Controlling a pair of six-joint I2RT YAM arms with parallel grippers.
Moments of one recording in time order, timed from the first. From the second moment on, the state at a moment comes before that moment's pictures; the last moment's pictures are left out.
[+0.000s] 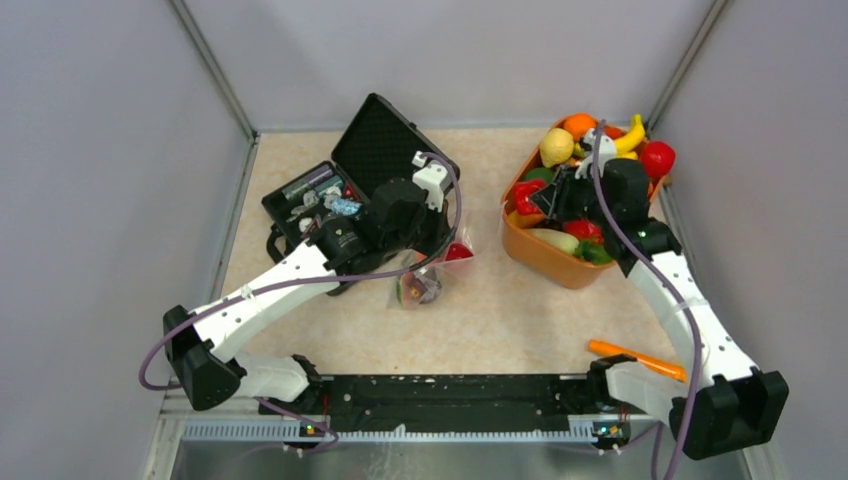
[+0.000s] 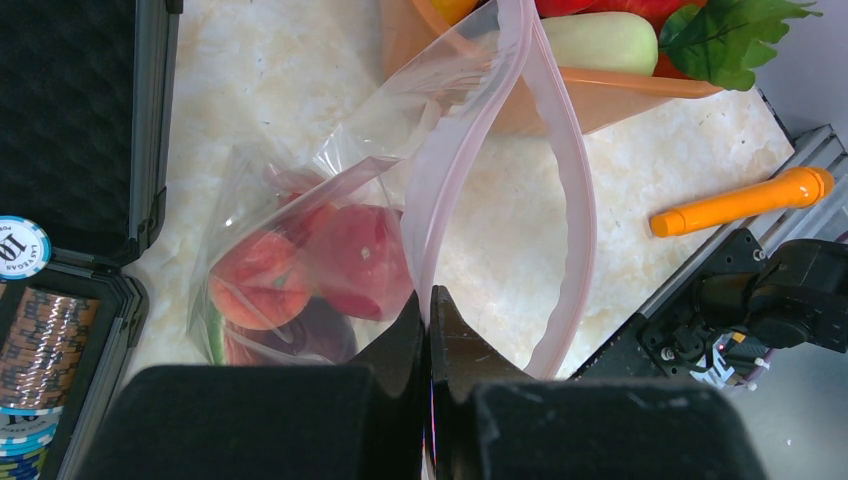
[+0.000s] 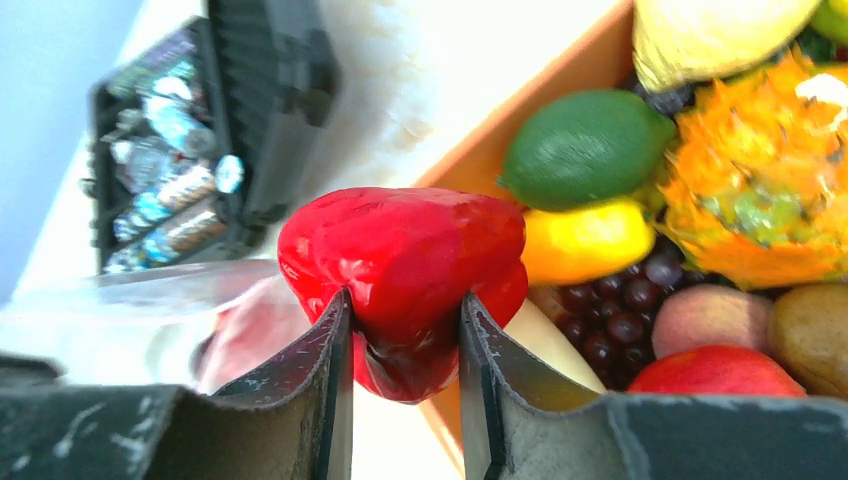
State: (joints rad) left arm -0.88 1.31 1.28 -0.49 -0.02 -0.37; right arm 0.22 1.10 1.01 -0.35 -0.23 0.25
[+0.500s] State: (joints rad) left arm -0.88 1.31 1.28 -0.49 -0.02 -0.37; right arm 0.23 0.92 1.00 -0.12 -0.71 0.41
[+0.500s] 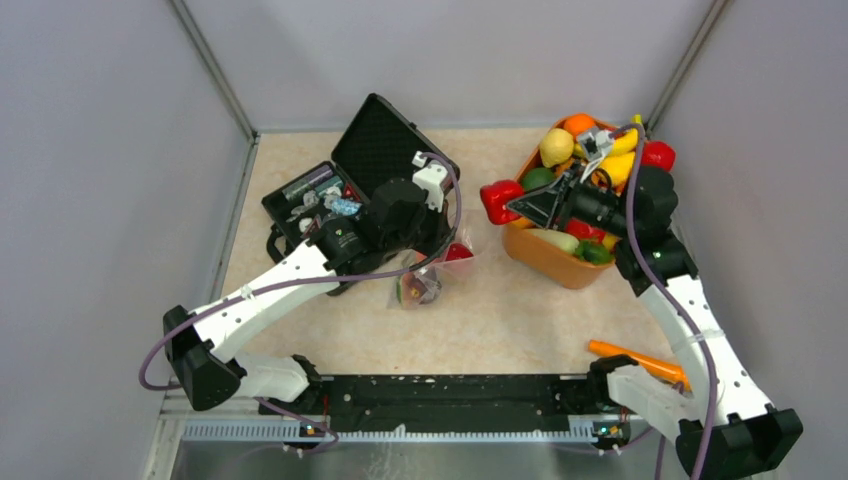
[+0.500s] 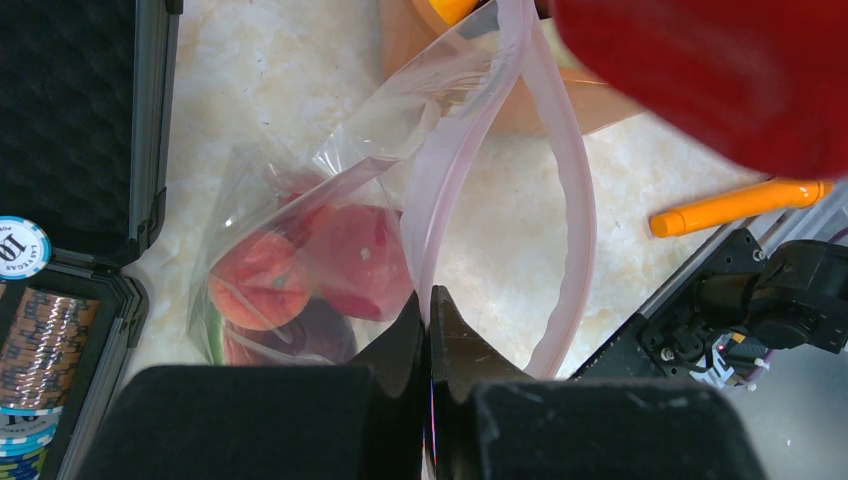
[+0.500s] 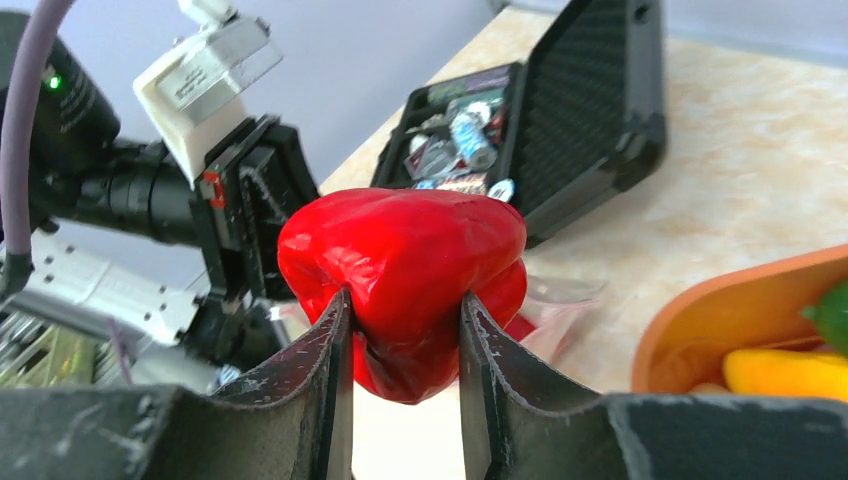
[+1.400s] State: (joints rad) left arm -0.88 1.31 1.28 -0.49 -0.03 -0.39; right arm 0.36 1.09 1.02 -0.29 -0.75 0.30
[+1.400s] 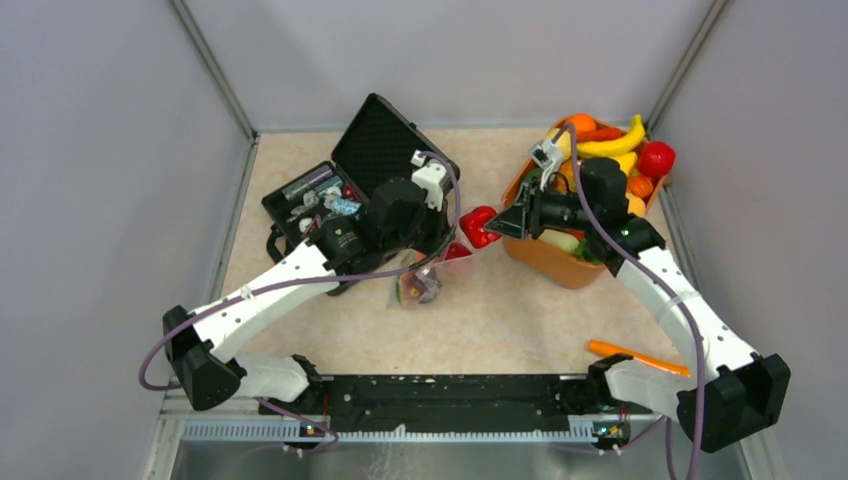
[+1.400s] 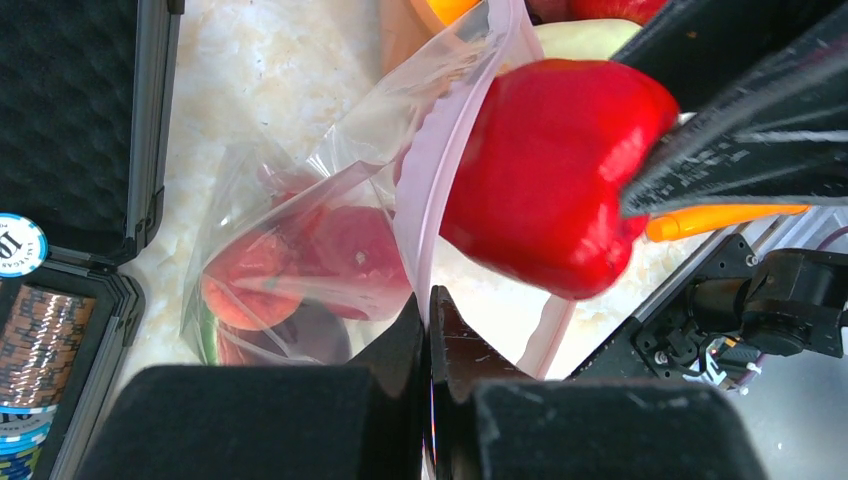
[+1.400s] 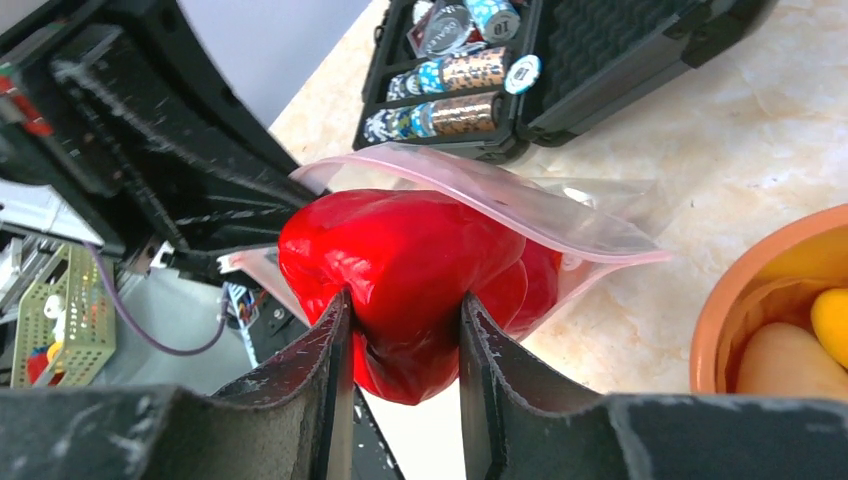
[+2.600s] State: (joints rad) left arm -0.88 1.24 1.29 -0.50 -0.11 -0.39; right arm 0.40 1.10 1.11 -0.38 -0.44 0.40
